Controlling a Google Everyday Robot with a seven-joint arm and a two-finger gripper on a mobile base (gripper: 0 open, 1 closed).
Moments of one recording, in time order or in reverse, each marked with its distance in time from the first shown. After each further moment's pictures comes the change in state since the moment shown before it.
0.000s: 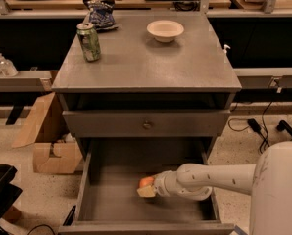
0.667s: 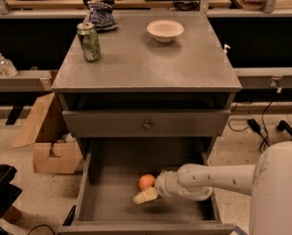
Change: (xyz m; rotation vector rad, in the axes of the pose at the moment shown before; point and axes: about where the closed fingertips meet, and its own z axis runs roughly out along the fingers) arm -0.001 0.001 0.000 -0.001 0.000 0.000
